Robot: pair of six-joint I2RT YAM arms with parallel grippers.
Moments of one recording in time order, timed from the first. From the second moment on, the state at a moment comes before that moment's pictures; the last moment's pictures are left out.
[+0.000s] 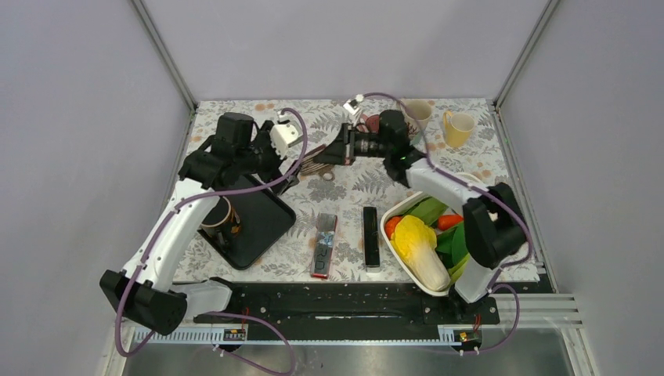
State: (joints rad) left arm -0.37 1.24 1.34 -0.81 0.44 0.49; right arm 0.60 1.79 1.22 0.66 -0.95 0.96
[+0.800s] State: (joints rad) left arm -0.27 1.23 1.24 -0.86 0.18 0.50; right arm 0.12 2.05 1.81 -0.80 -0.10 -0.50
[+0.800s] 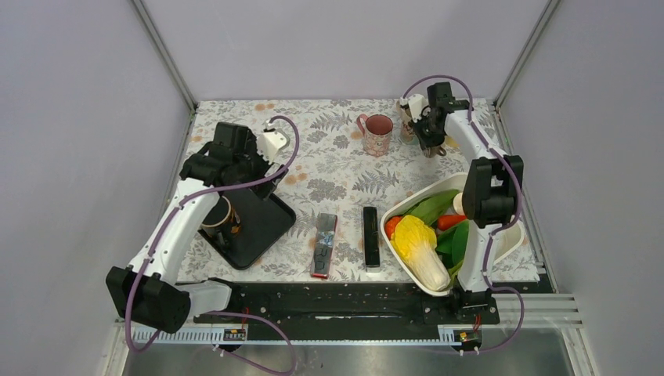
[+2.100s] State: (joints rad) left arm -0.04 1.24 1.28 -1.14 -0.05 0.68; right arm 0.10 1.65 1.58 -0.62 -0.11 -0.48
